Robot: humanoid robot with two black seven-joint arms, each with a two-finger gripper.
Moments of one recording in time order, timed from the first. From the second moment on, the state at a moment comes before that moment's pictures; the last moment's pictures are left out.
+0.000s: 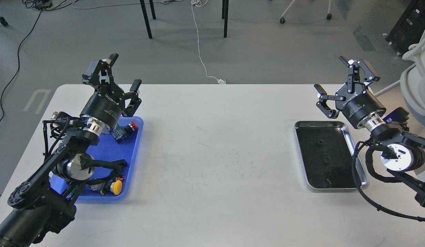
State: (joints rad) left arm -0.31 0.25 -1.17 -1.25 0.55 -0.15 -0.28; right arm 0.67 -0.66 0.41 1.10 0.12 0.26 0.49
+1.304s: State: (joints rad) left arm -0.33 0.31 -1.16 -1.23 0.55 -0.25 -0.30; right arm 1.21 -1.01 -0.16 1.30 -1.12 0.30 0.49
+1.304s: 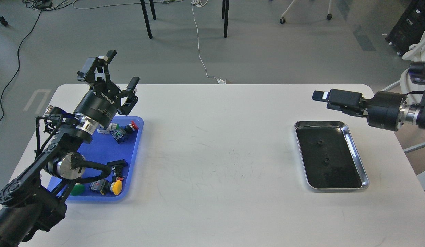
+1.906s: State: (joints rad) left arm -0.30 0.29 -1.16 -1.27 0.56 -0.25 -0.30; right arm 1.49 -0.76 -0.81 1.10 -1.56 0.19 0.49
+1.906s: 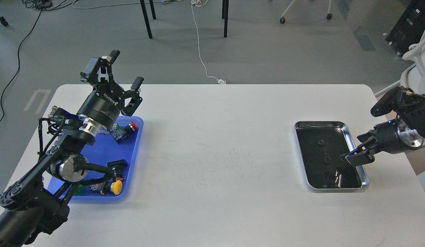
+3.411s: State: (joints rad) left arm -0.30 0.28 -1.17 -1.27 0.56 -0.24 -0.30; right arm 1.31 -0.57 -0.83 0.94 -1.44 0.10 0.49
